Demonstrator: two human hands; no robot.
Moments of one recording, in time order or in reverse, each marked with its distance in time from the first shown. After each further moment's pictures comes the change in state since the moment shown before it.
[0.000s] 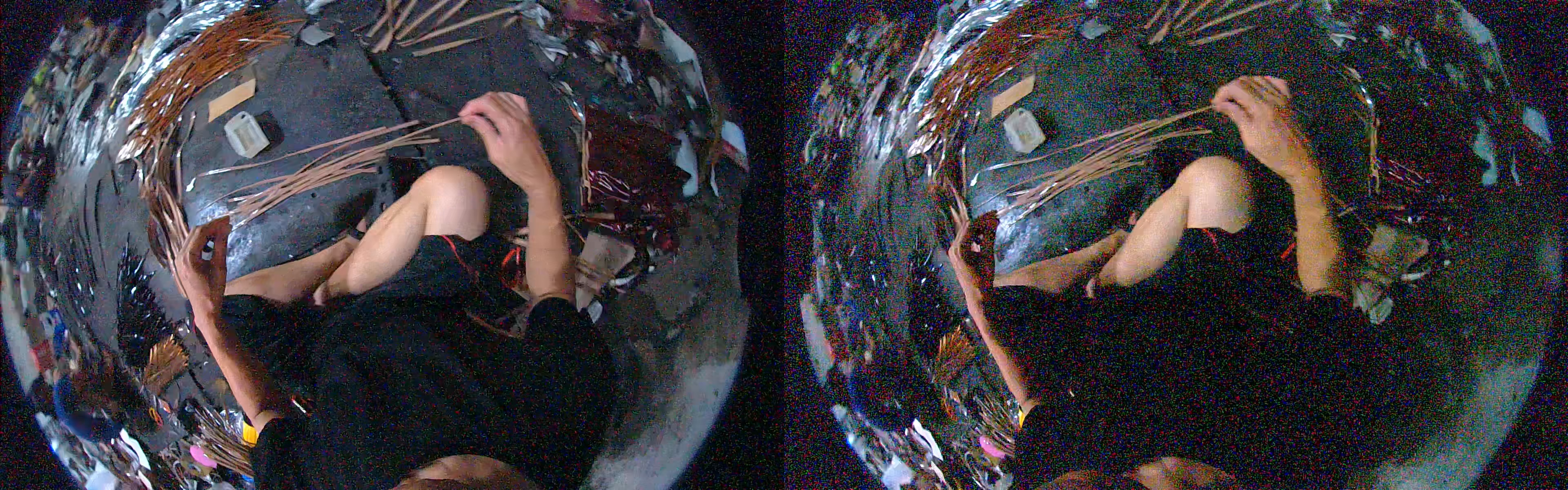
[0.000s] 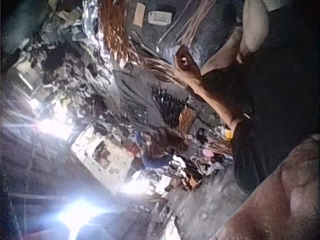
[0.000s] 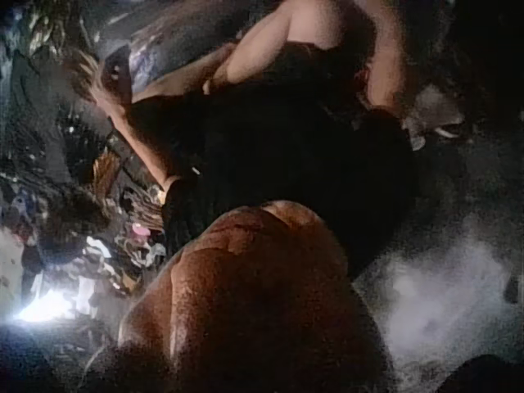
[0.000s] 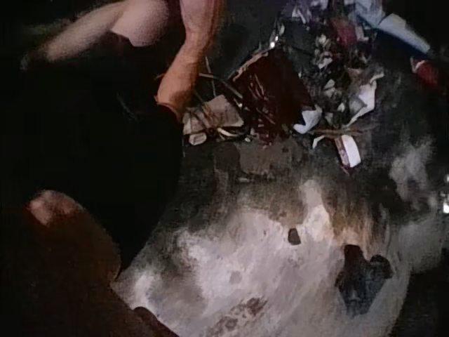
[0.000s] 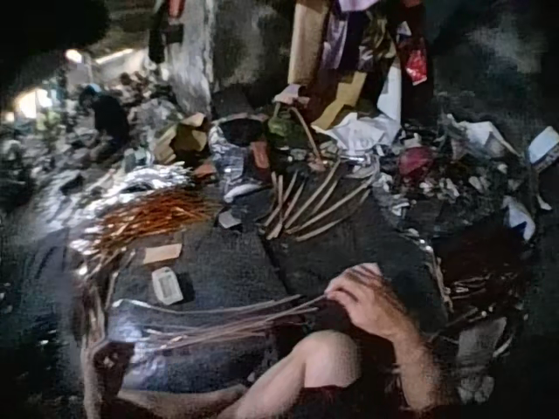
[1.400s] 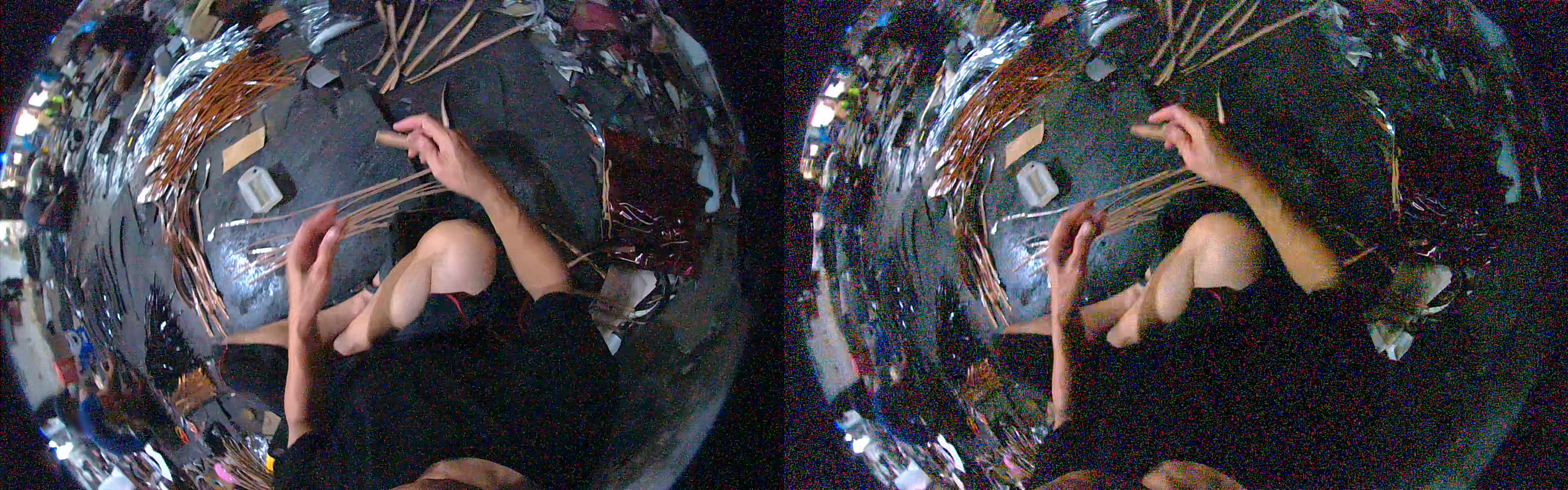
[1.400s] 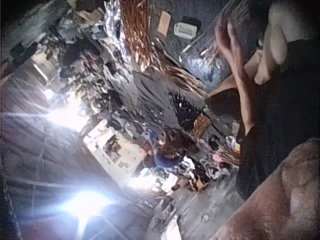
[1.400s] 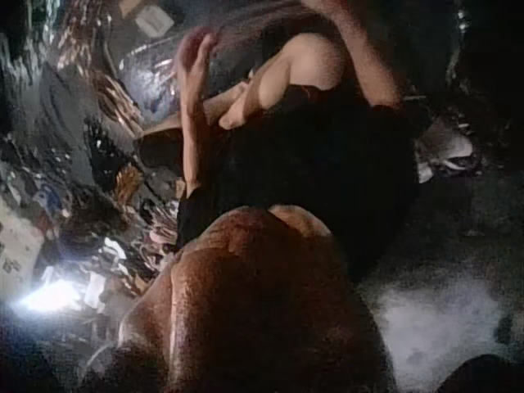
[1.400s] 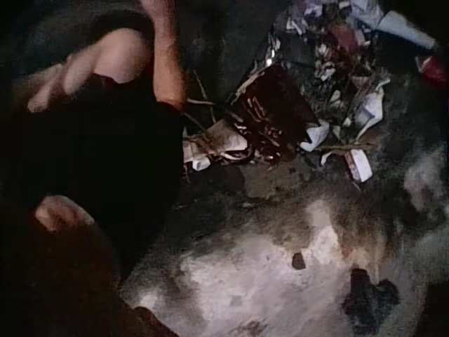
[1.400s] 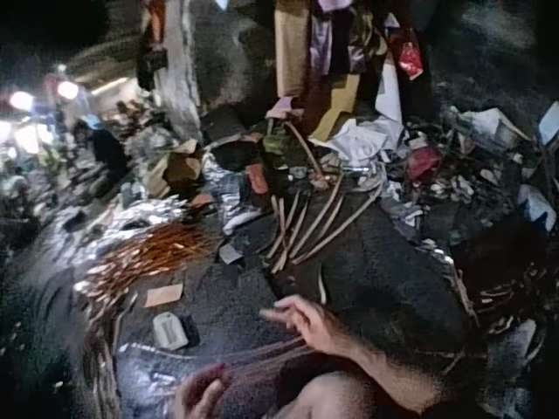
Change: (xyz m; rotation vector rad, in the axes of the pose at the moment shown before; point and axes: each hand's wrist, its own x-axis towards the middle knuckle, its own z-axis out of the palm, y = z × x) left_hand 0.054 0.098 0.128 -0.985 -0.213 -0.354; right_hand 0.064 0.032 0.104 0.798 -0.034 0.232
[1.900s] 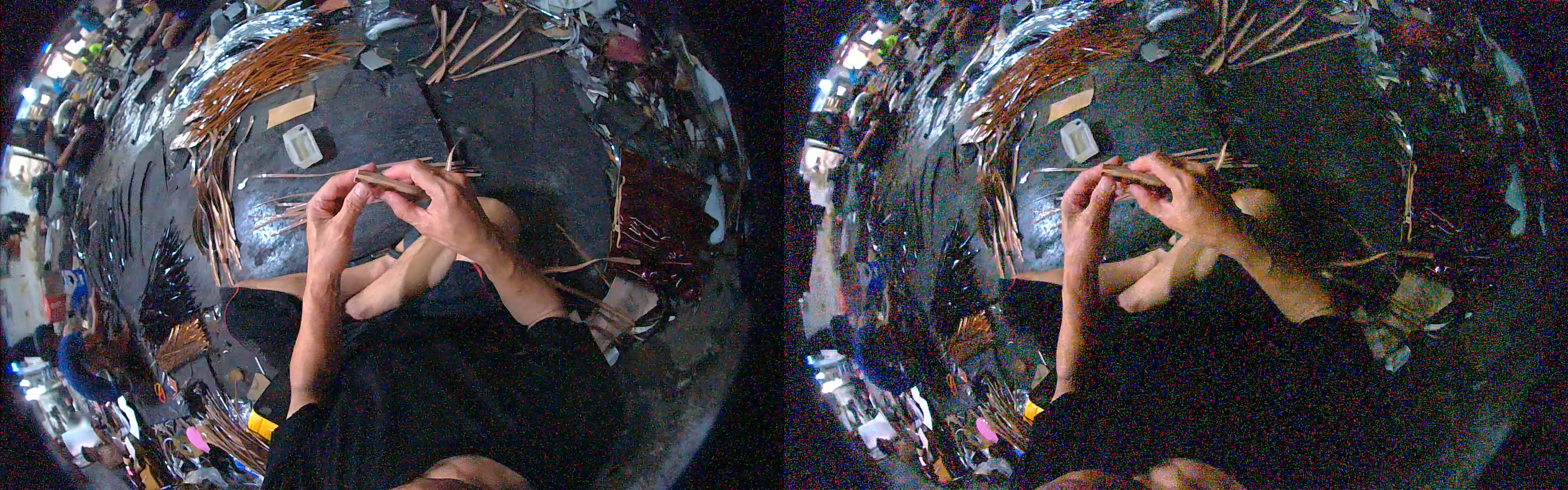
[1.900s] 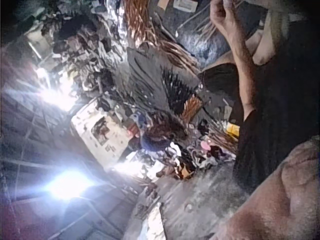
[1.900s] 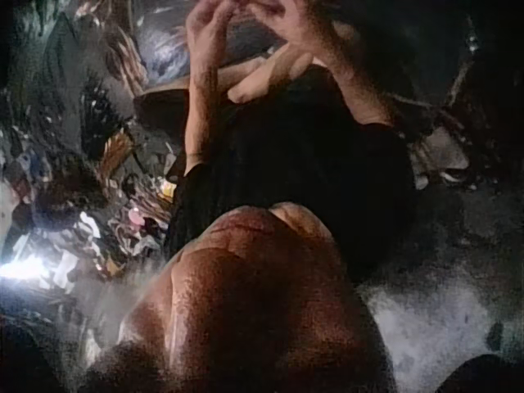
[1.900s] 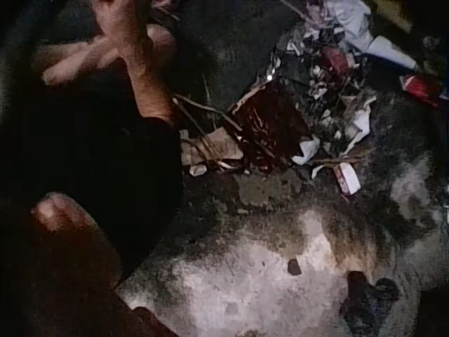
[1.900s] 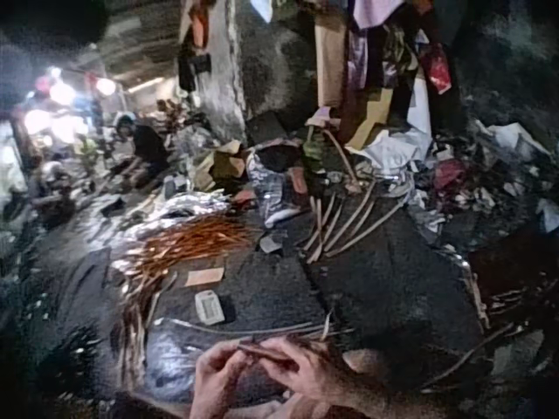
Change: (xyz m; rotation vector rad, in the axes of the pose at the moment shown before) left_hand -0.039 0.034 -0.012 -0.213 0.012 0.181; right_hand -0.066 -0.125 0.077 -0.083 0.002 -0.216
